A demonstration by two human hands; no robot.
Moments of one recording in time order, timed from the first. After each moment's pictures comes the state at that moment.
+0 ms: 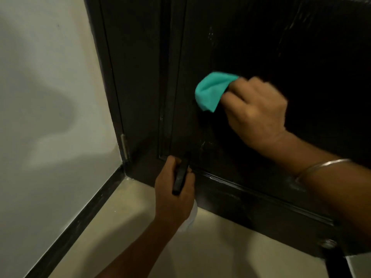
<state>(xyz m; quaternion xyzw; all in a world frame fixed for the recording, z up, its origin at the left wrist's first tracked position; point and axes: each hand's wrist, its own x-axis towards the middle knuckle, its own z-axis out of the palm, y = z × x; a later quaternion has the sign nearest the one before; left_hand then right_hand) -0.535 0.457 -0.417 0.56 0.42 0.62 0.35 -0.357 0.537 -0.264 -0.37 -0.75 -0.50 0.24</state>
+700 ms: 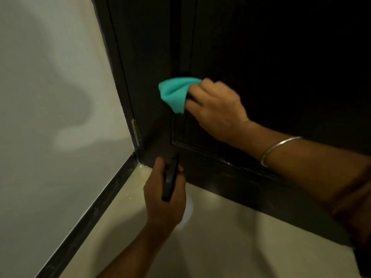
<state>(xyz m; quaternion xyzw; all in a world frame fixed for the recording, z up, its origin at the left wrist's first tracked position) -0.584 0.446 -0.461 0.57 0.49 0.60 0.28 -0.424 0.581 -0.345 -0.33 -0.82 -0.45 0.13</state>
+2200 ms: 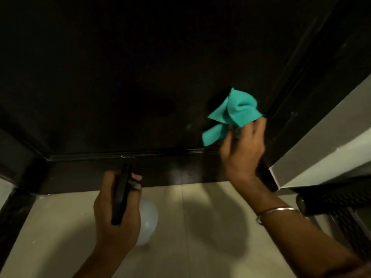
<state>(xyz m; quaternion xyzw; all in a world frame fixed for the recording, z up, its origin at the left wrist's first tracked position) -0.458 0.399 -0.462 0.66 0.44 0.47 0.40 -0.185 0.373 -0.446 -0.75 -0.43 -0.26 0.44</state>
